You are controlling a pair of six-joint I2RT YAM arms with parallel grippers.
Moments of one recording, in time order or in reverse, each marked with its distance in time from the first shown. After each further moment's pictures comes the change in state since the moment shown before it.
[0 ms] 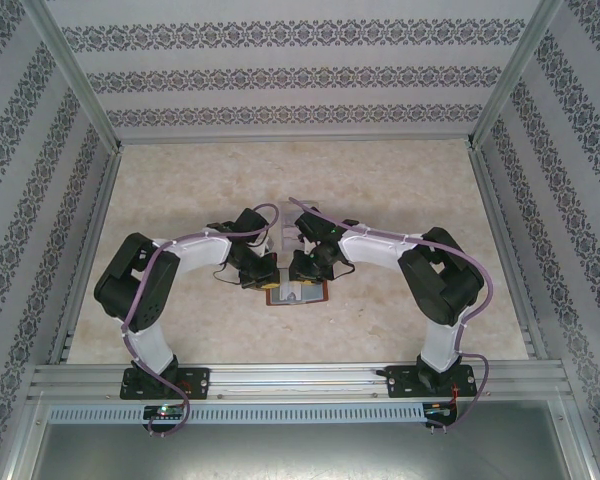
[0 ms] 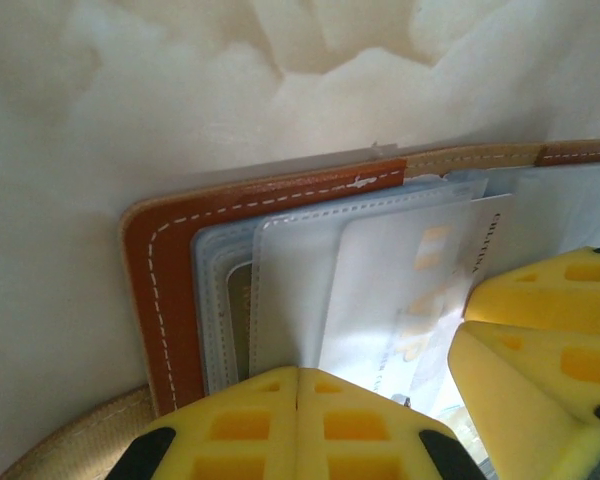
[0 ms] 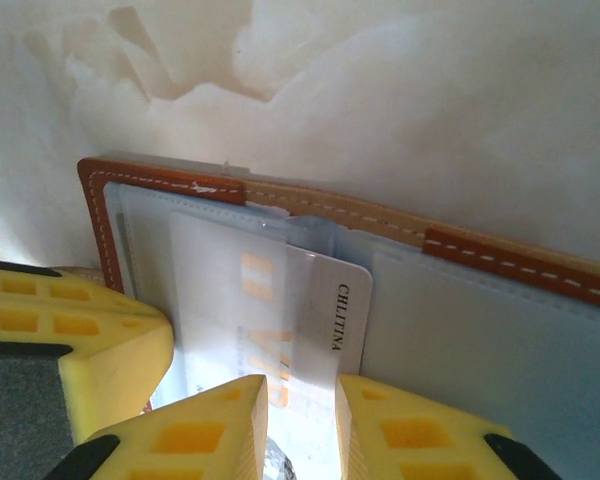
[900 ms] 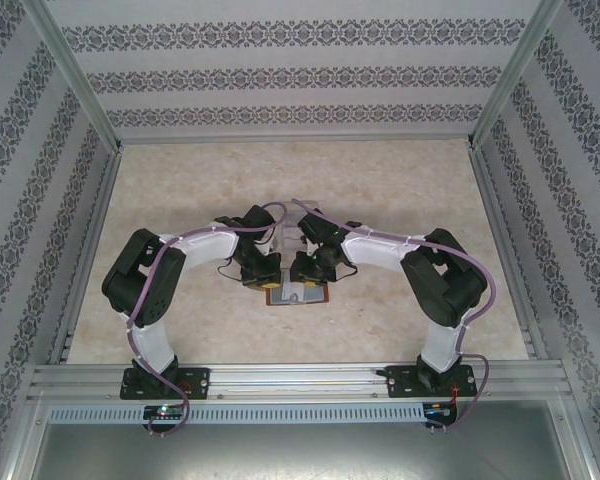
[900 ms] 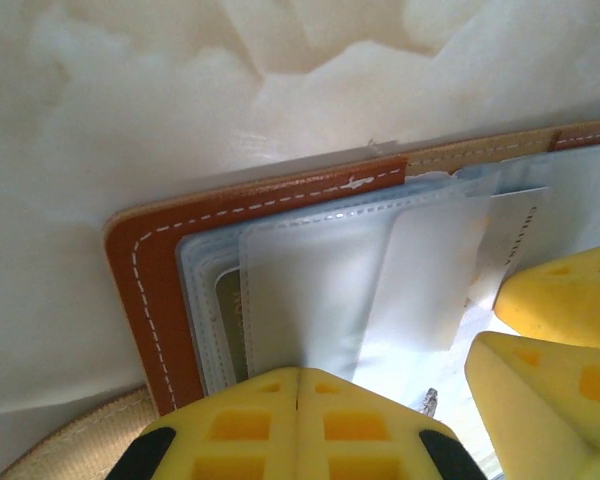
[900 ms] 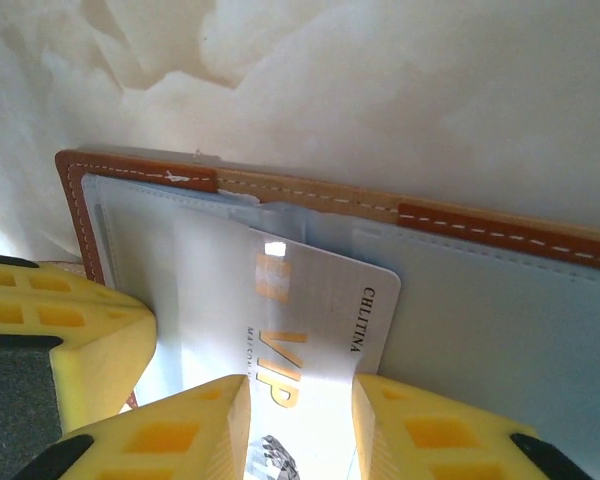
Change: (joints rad) left arm -0.027 0.048 0.089 -0.121 -0.057 0.061; right arm -0.006 -0.022 -0.034 0.012 0.000 0.005
